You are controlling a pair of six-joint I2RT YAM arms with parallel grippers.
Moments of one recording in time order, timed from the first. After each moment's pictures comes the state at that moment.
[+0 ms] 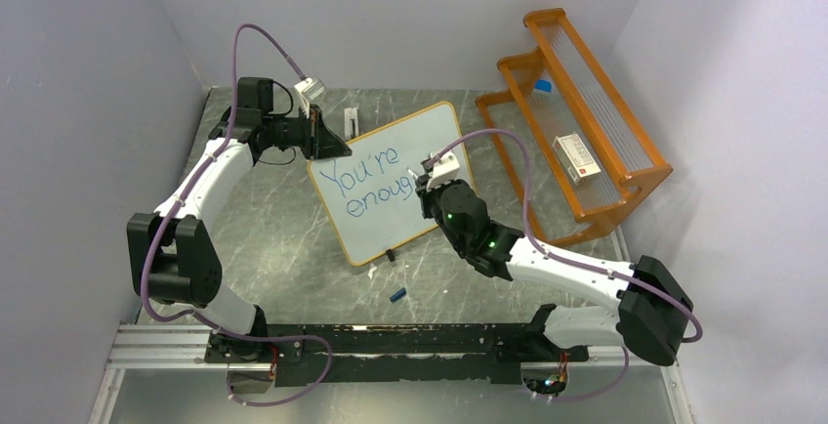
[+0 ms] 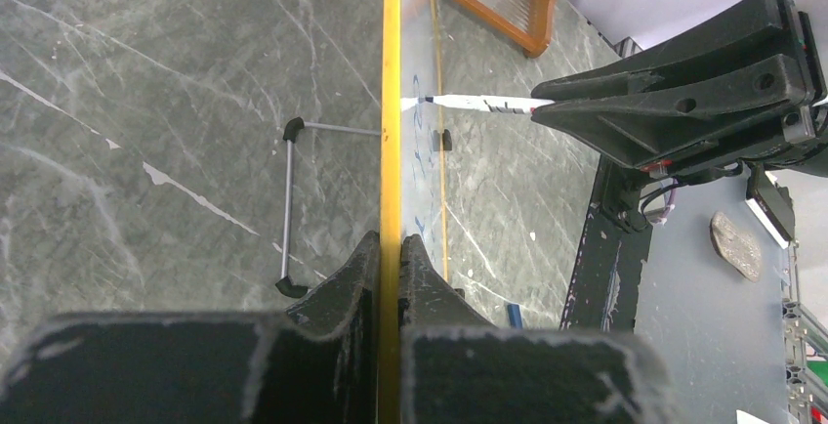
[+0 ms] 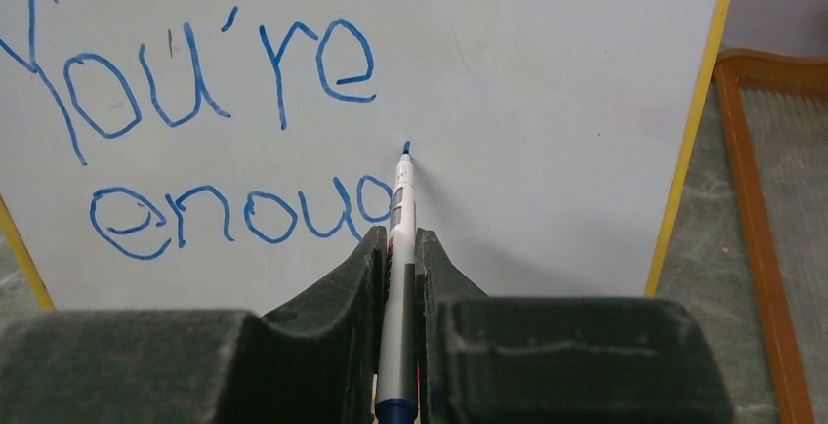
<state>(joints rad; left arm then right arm) -0.13 1.56 1.28 -0.41 1.06 0.09 0.95 1.22 0.69 0.34 0.51 0.04</state>
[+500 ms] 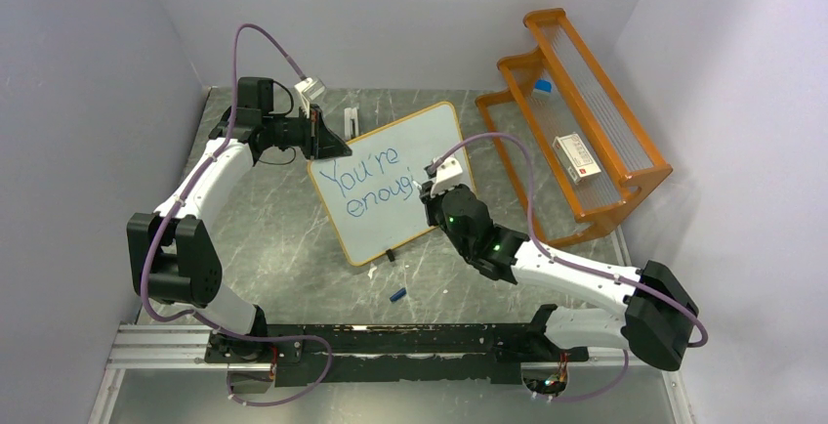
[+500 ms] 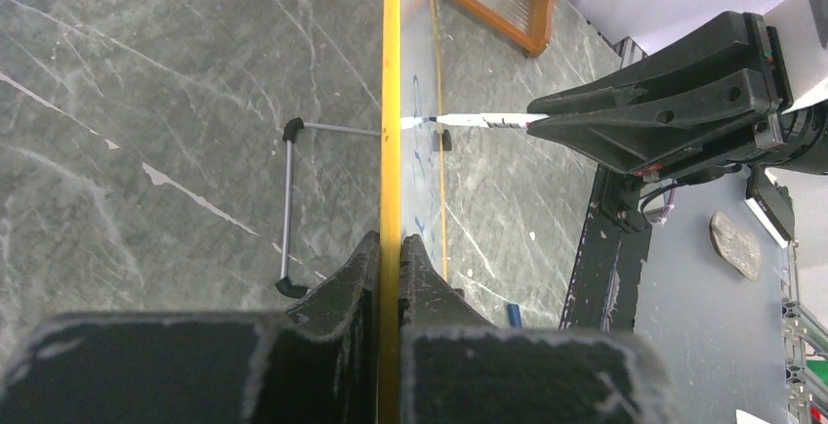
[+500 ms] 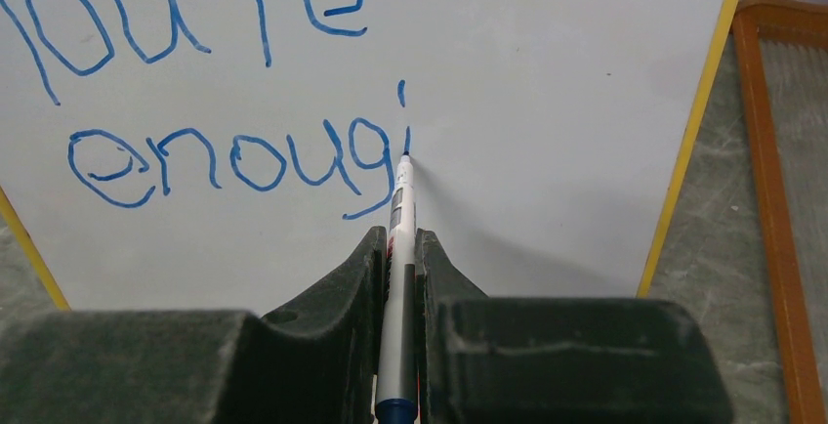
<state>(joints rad) -0.13 1.56 1.28 -0.41 1.06 0.09 0.94 1.18 0.67 0.23 0.50 0.09</state>
